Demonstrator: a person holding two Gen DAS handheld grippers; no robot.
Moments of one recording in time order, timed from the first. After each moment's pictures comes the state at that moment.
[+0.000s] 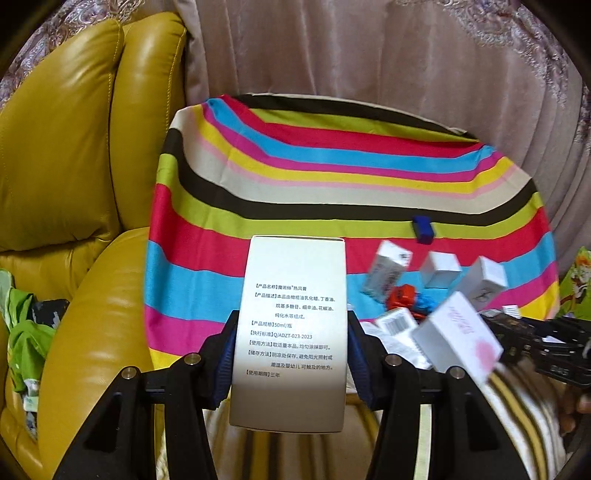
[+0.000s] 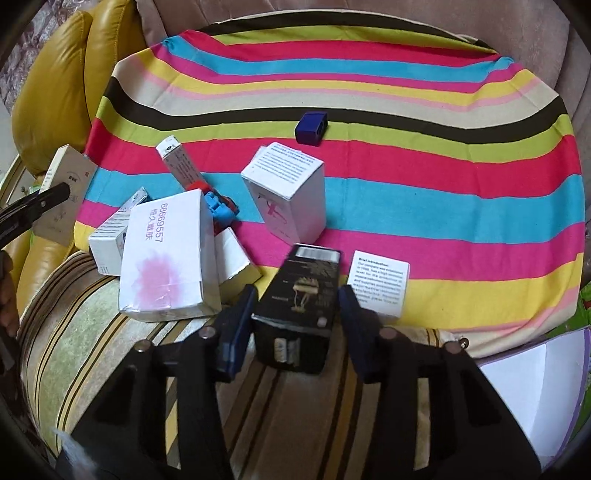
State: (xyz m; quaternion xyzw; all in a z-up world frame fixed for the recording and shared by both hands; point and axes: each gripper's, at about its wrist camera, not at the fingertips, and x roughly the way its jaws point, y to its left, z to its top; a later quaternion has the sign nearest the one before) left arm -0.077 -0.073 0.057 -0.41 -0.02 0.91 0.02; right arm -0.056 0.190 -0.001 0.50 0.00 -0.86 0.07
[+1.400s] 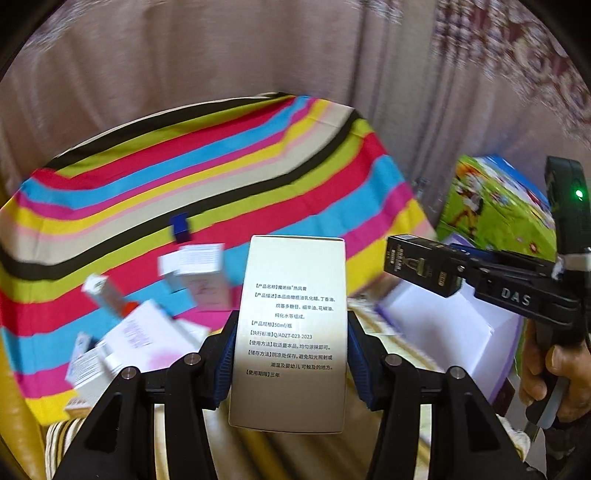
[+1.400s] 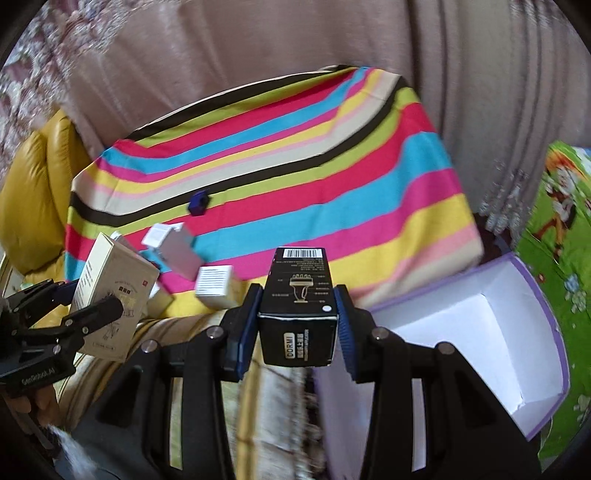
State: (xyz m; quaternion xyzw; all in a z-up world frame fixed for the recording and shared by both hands) left arm -0.027 0.175 0.077 -0.41 0.08 0.87 0.27; right arm 0.046 0.343 0.052 0.39 -0.12 -0.91 -0.06
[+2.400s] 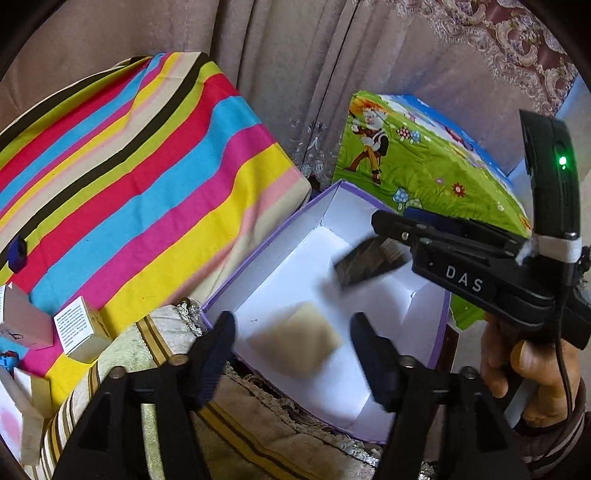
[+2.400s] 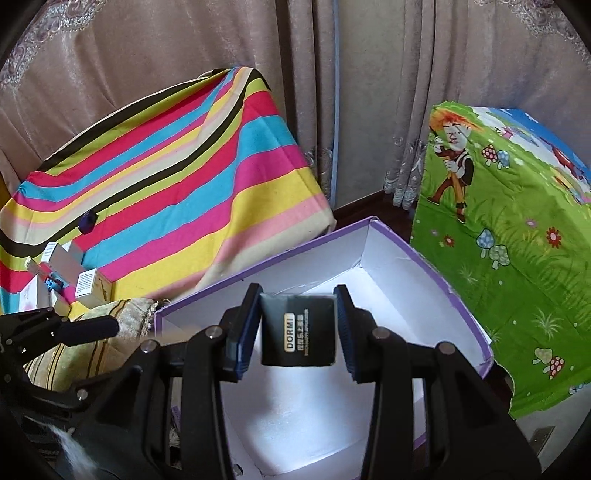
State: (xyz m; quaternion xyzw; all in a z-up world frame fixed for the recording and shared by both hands) left arm -0.007 0.322 0.040 -0.47 0.11 0.76 0.43; right arm 0.108 0.440 0.038 0.40 -0.13 -0.88 -0.23
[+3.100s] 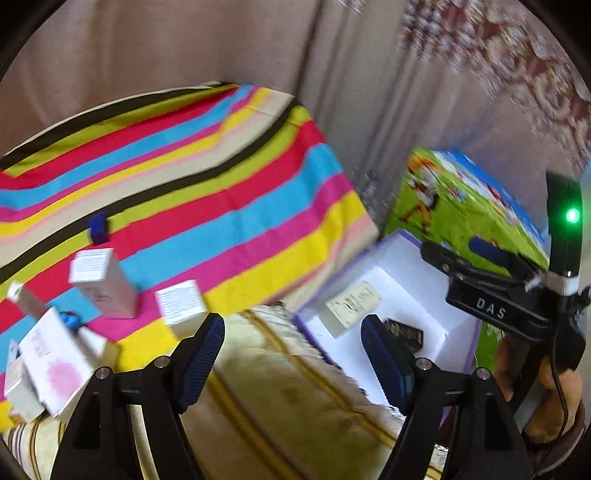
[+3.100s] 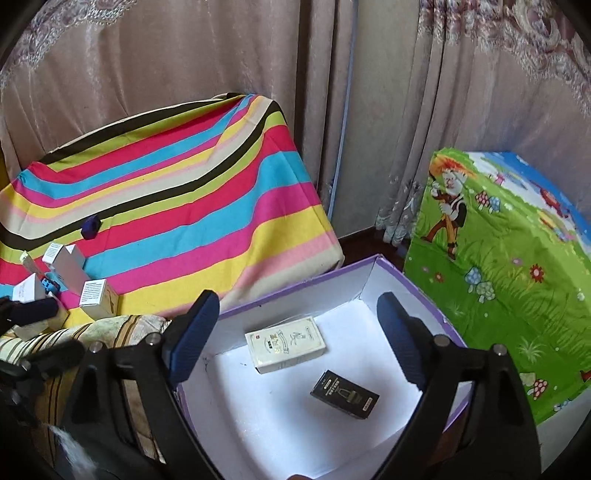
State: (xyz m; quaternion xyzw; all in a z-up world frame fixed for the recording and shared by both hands) left arm -0.021 0.233 0.066 -0.42 0.04 0.84 0.33; right arm 0.093 0.398 0.059 0.36 -0.06 -0.90 -0.25
